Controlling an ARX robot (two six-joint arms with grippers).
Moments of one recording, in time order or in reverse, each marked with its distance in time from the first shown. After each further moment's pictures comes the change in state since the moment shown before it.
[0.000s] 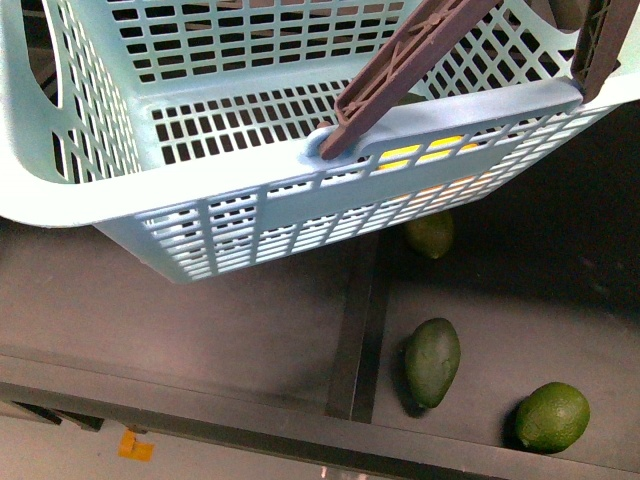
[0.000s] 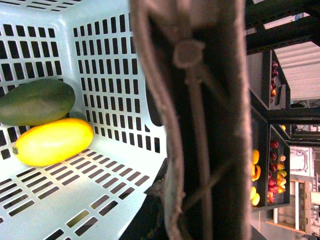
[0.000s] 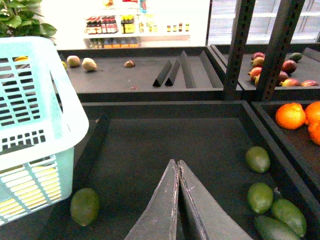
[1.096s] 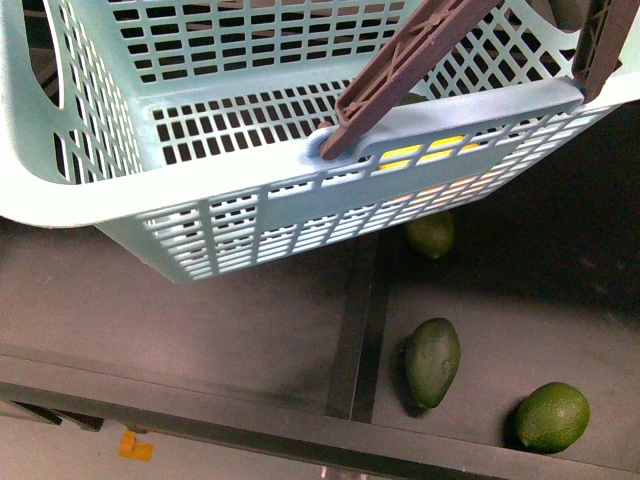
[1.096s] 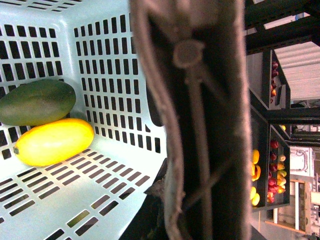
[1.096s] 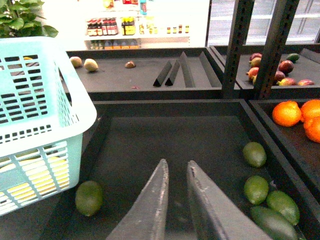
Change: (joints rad) left arm -0.001 0.000 0.000 0.000 0.000 0.000; right arm 0.000 -0.436 0.000 -0.437 -0.001 0.000
